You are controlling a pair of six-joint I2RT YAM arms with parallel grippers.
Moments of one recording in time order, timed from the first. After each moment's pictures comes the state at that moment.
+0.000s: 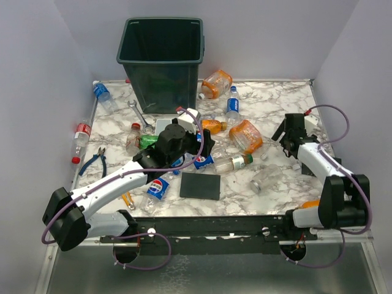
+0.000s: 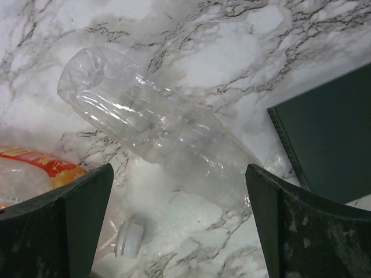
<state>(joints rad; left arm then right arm) -0.82 1.20 0.88 0.01 -0.15 -0.31 0.04 1.33 0.80 -0.30 0.46 0.58</state>
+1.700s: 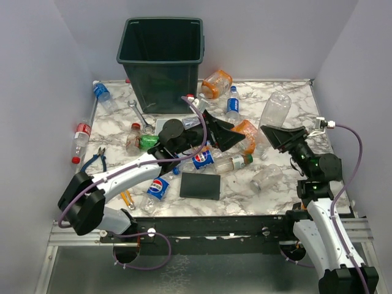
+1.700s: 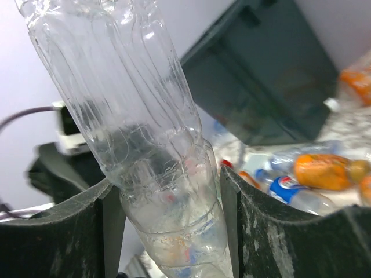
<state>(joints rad) -0.82 1.35 0.92 0.65 0.33 -0.68 0.03 0.63 0.43 0.52 -0.51 0.98</state>
